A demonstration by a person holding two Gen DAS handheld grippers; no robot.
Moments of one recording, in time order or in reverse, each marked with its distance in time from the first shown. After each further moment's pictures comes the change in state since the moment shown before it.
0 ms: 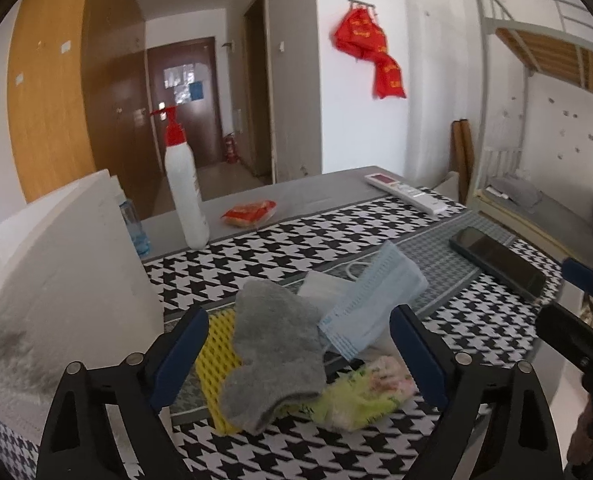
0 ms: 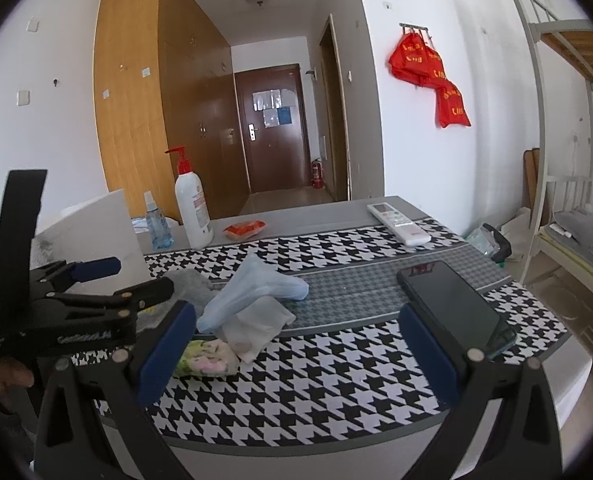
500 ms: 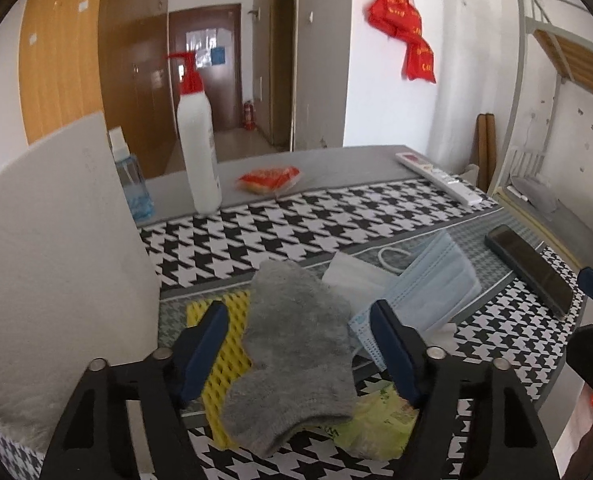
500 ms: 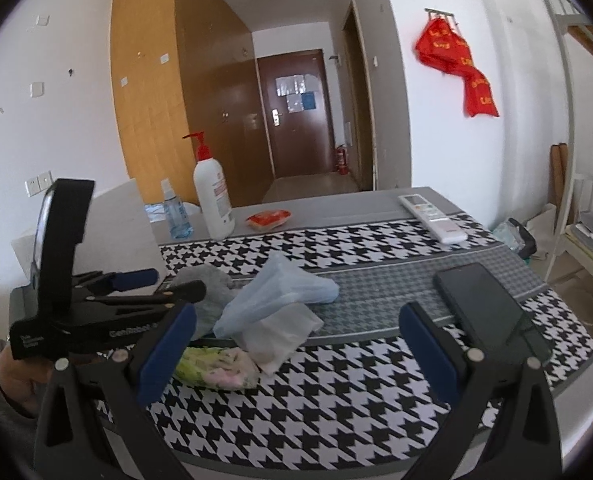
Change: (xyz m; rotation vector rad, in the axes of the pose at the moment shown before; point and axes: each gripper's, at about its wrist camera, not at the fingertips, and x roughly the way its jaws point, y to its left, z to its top) left arm 0.042 0.020 -0.001 -0.094 0.112 0.034; right arm 0.031 0.014 0.012 -0.035 0.064 0.103
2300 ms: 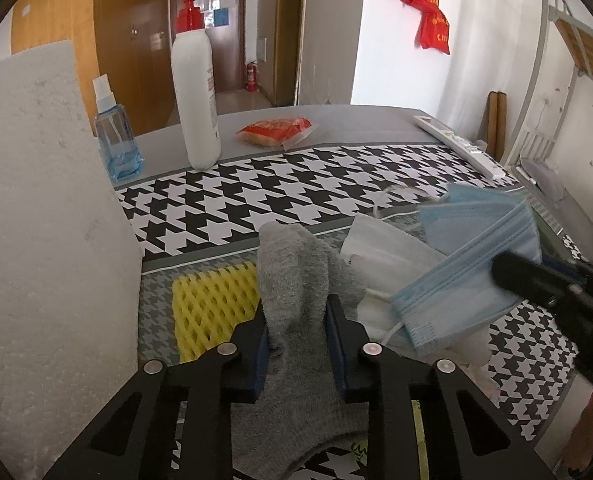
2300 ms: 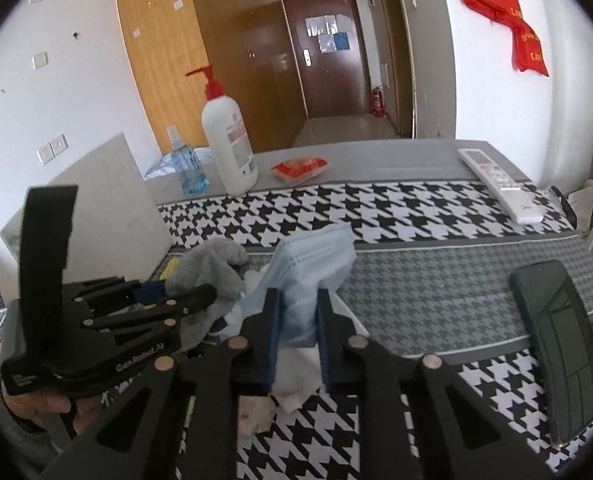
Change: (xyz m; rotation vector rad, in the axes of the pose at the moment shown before) left arm 0.036 0.012 0.001 -0.028 0.142 -0.013; right arm 0.075 0.000 0.018 -0.003 0.218 0.121
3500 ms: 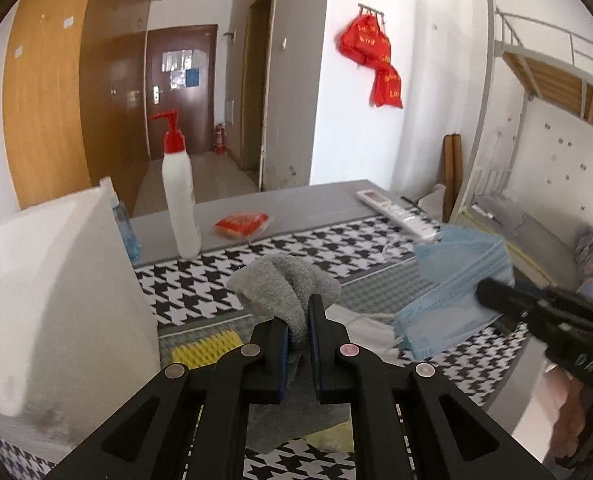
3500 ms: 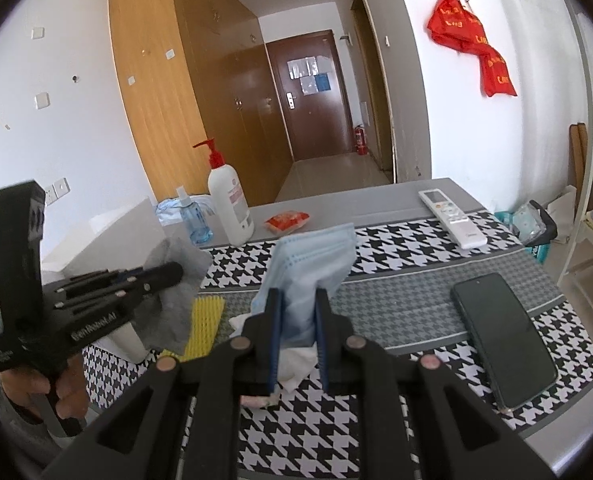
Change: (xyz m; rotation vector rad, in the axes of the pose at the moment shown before) left arm -0.094 -0.011 0.016 0.061 -0.237 -0.125; right arm -0.080 -0.001 -0.001 0.048 -0.160 -0.040
